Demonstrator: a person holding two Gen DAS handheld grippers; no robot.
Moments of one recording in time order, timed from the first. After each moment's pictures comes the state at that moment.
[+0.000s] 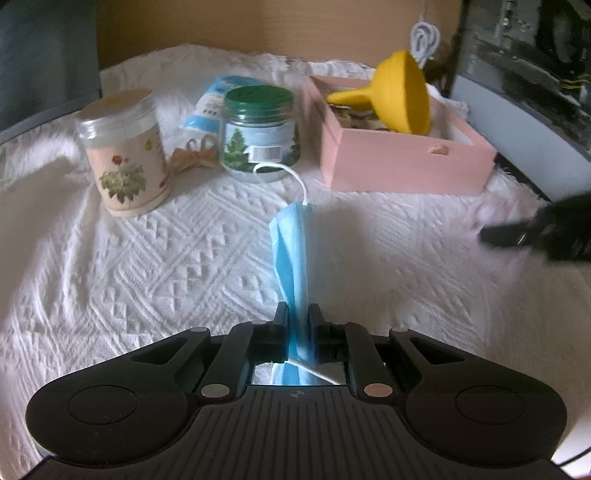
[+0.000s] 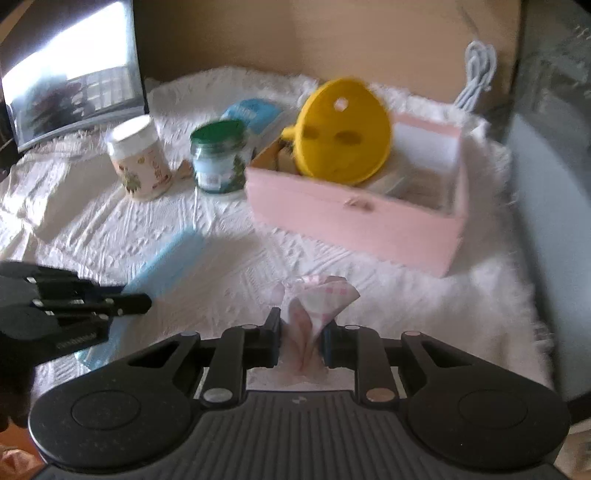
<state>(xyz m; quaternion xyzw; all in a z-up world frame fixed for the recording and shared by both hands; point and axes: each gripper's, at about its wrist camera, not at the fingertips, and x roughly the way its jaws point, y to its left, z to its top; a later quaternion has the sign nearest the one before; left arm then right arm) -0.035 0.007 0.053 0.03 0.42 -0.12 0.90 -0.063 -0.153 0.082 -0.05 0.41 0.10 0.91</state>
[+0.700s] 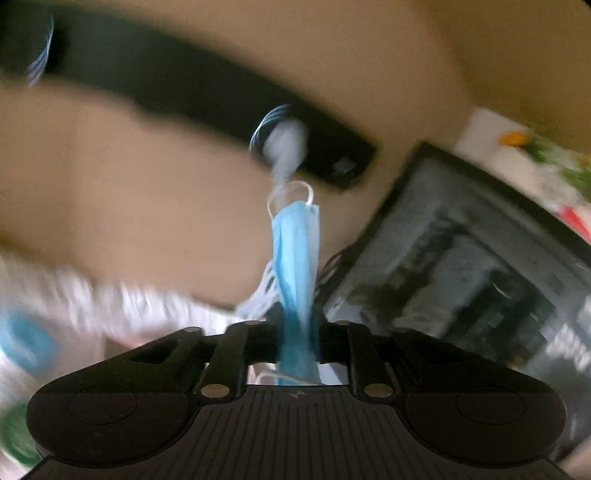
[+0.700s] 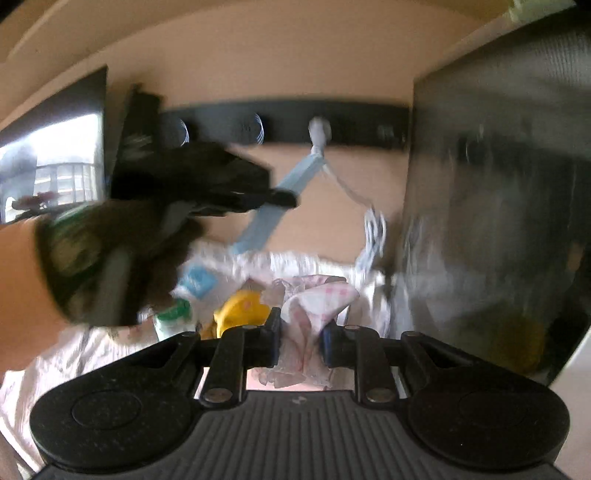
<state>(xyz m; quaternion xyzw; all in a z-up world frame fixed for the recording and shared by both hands) 0.164 -0.113 0.210 -0.20 0.31 -0.26 0.89 -0.085 -0.217 0.215 -0.04 0.25 0.05 0.97</state>
